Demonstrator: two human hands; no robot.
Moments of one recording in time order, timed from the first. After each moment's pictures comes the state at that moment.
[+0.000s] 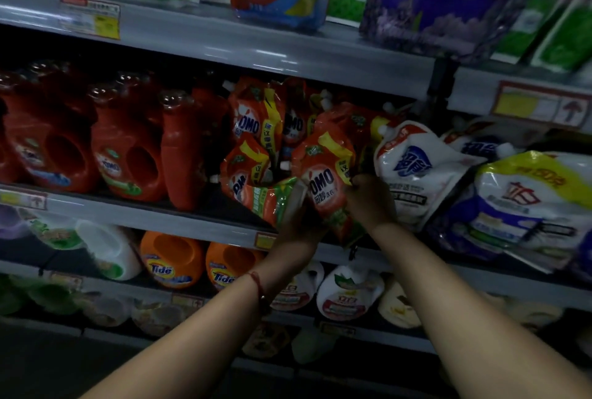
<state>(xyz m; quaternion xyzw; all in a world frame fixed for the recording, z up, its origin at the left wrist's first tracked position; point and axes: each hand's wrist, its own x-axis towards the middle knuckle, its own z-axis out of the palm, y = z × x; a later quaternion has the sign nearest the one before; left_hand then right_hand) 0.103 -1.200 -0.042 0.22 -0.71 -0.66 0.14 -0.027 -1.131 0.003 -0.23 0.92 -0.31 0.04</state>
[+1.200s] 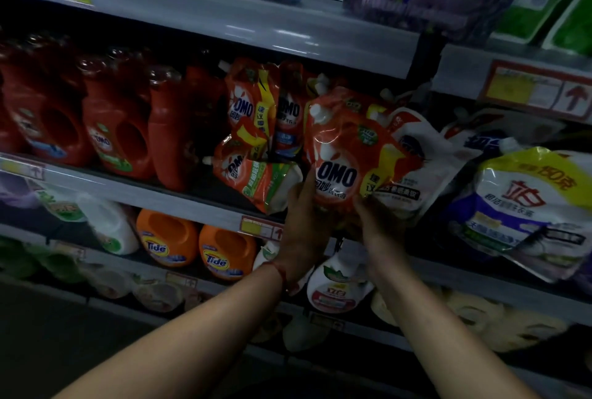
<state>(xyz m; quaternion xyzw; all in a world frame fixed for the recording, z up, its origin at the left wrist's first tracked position) 0.056 -1.164 -0.067 0.20 -0.72 -0.57 0.34 -0.001 -1.063 -0.025 -0.17 0.72 -0.65 0.19</state>
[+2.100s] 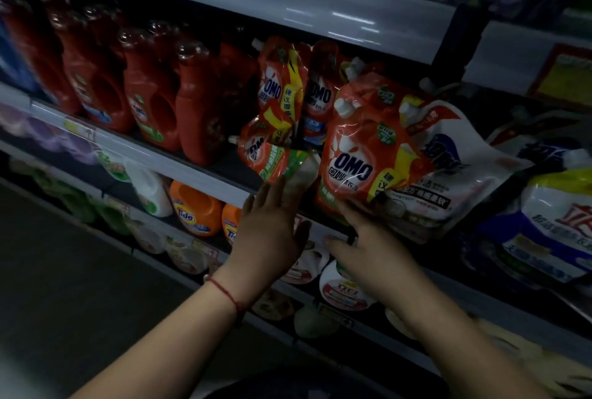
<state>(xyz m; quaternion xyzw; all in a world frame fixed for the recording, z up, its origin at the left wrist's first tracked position) 0.120 -1.164 -0.049 0.37 -0.91 -0.15 0.14 -0.001 -1.042 0.002 -0.45 0.80 -0.28 0.29</state>
